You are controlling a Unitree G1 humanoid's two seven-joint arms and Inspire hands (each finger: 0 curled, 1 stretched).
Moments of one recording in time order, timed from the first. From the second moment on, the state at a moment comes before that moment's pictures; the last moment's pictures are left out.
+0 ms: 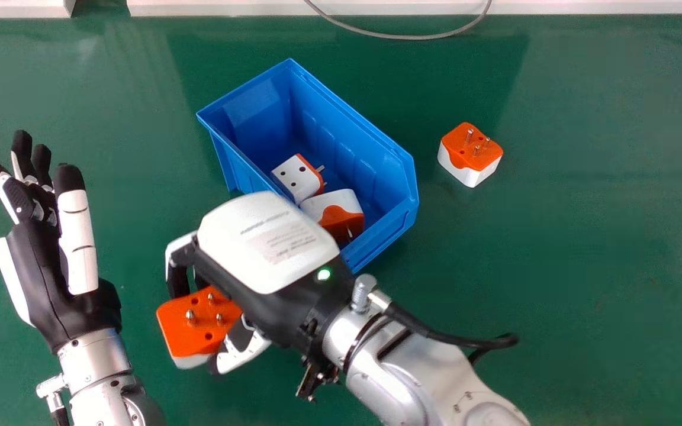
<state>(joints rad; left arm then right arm) -0.25 0.05 0.39 0.92 -0.28 -1.07 -0.08 -0.26 -0.08 0.75 -0.15 -1.03 0.12 0.18</state>
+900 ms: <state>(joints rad) -0.27 0.05 0.39 0.93 -0.29 -1.07 -0.10 -0.23 -0.11 0.37 -0.30 -0.90 0.03 -0.02</state>
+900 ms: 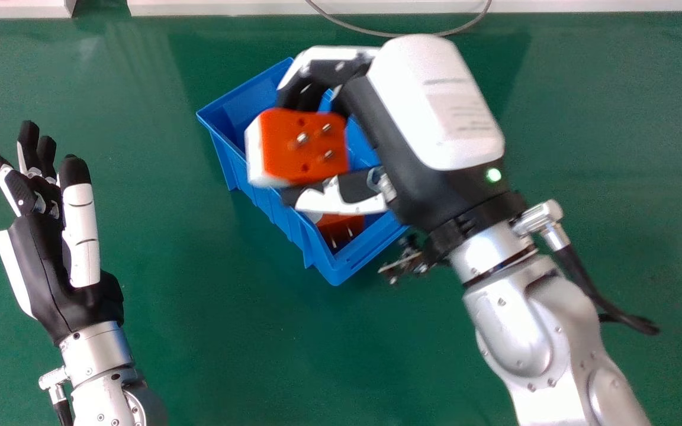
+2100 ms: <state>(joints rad) -0.28 0.05 0.39 0.94 -0.25 -1.10 -0.06 -0.79 -0.10 0.51 0.75 -0.87 -0.10 -0.34</state>
